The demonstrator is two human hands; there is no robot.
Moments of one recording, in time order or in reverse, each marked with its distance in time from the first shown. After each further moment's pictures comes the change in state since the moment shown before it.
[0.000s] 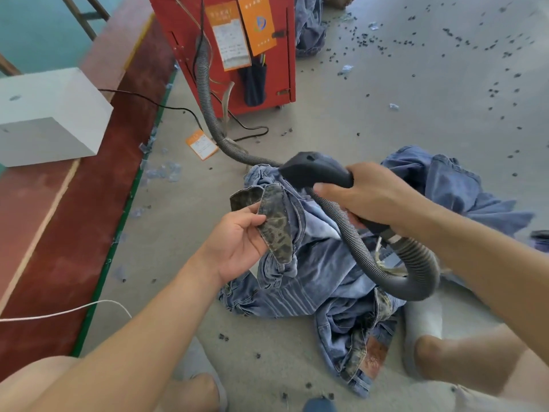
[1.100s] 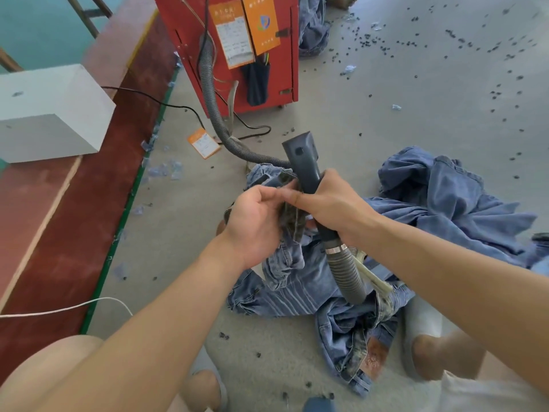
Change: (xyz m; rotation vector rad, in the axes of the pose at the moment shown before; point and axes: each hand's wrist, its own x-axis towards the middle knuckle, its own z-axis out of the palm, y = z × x) left_hand 0.016 0.002 0.022 0.118 -0.197 -0.011; right_hand 0.027 -0.019 0.064 0.545 0.033 0.134
